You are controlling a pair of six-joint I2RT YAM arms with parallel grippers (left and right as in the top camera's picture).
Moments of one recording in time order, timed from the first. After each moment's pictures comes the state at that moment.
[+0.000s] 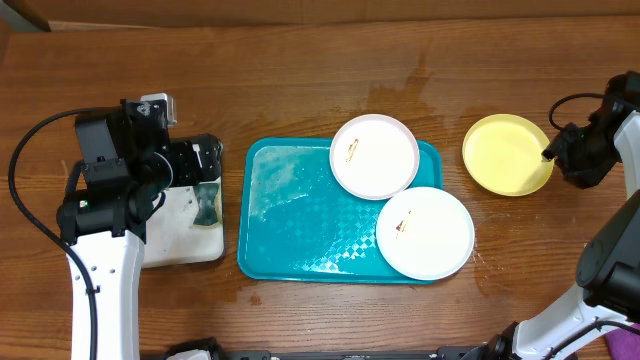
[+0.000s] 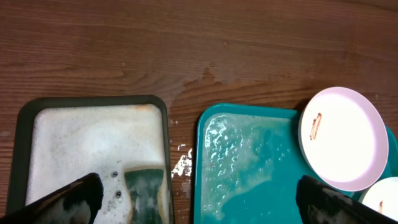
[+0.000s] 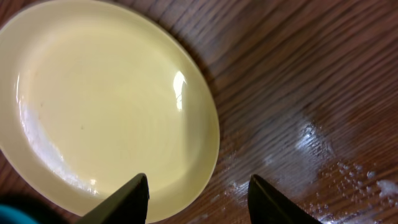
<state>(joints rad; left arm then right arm) 0.17 1.22 1.15 -0.77 0.29 -0.03 -0.41 1.91 1.49 -1.05 -0.08 0.35</state>
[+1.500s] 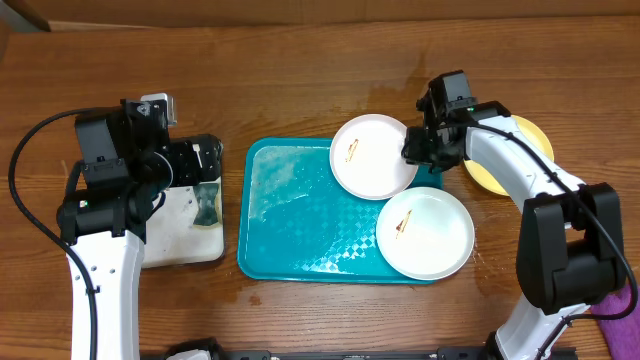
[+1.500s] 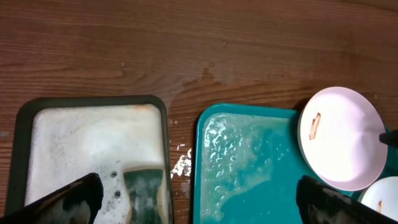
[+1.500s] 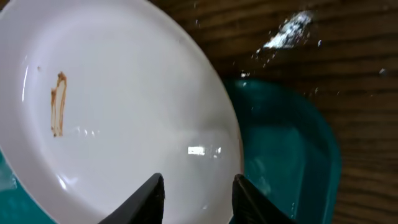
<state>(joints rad) 0.17 1.22 1.15 -0.77 0.29 -0.03 0.21 1.91 1.33 -0.70 -0.20 0.28</state>
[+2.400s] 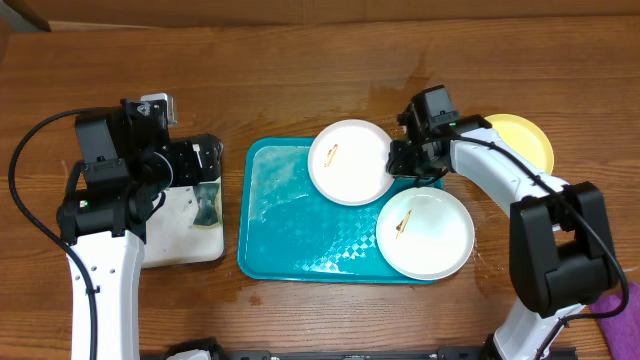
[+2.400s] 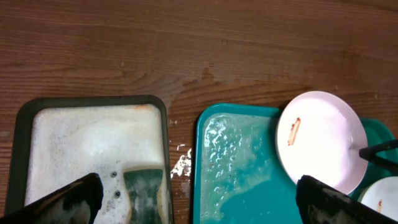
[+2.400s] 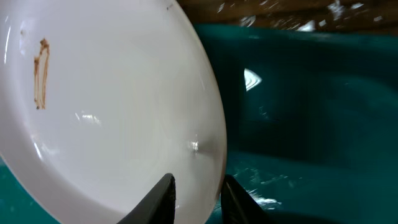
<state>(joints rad) 0.17 1.22 1.15 -0.77 0.29 -0.03 0.29 1.91 1.25 -0.64 -0.31 0.28</state>
